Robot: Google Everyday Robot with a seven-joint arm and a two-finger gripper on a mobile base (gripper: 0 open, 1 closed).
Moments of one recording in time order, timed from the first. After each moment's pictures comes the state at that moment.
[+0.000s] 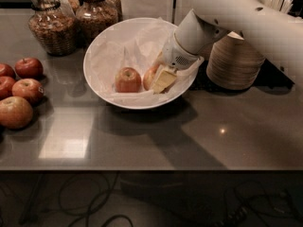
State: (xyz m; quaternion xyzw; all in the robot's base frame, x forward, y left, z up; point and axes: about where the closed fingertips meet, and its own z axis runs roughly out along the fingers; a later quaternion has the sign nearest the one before) arm 0.609 -0.029 0.857 -0.66 0.69 0.11 0.26
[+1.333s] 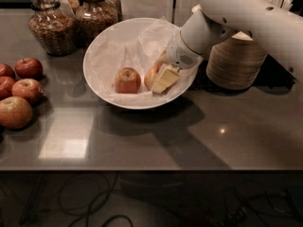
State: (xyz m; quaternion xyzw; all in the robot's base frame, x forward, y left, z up) arm 0.607 -0.029 0.866 -0.66 0.69 0.12 0.27
